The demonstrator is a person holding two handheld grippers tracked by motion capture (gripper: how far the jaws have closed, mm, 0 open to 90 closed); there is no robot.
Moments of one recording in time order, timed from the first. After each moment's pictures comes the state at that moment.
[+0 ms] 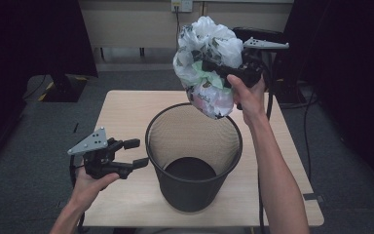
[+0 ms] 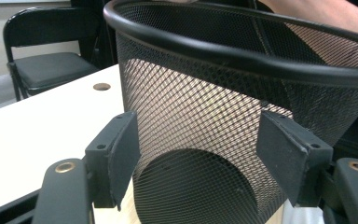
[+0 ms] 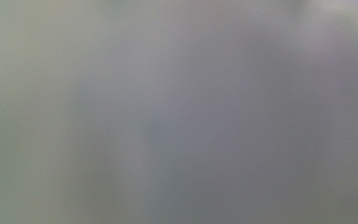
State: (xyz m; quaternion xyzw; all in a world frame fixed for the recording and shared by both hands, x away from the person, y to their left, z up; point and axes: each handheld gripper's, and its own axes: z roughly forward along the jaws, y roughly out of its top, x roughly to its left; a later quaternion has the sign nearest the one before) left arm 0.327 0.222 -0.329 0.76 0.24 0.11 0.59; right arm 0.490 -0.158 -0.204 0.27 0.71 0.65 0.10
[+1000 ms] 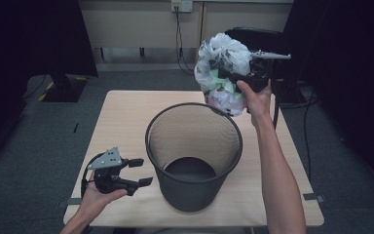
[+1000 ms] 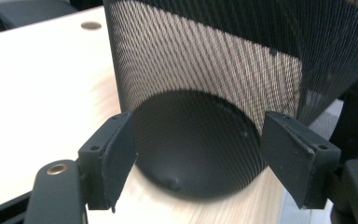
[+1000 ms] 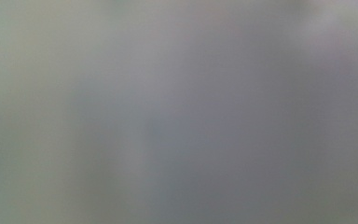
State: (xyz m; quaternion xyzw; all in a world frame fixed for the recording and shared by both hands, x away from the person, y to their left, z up) left arm 0.319 0.215 -0.390 0.81 0.25 0.08 0.53; right arm 0.533 -0.199 -0.257 0.36 0.71 0.60 0.13
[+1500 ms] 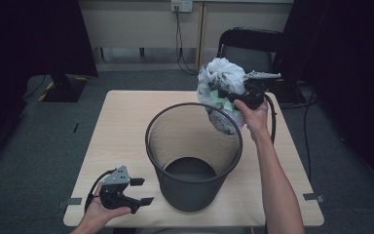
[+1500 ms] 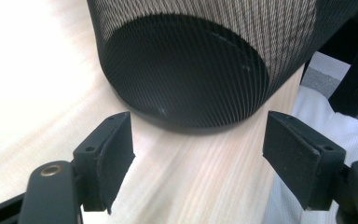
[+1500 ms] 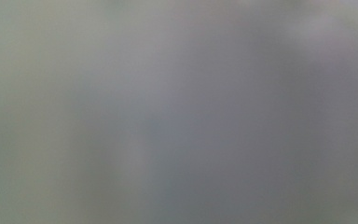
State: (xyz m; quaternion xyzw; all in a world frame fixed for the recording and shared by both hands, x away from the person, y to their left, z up) left arm 0.302 0.209 -0.443 0.85 0.27 0.04 0.46; right arm 0.528 -0.202 -0.316 0.38 0.74 0.54 0.13
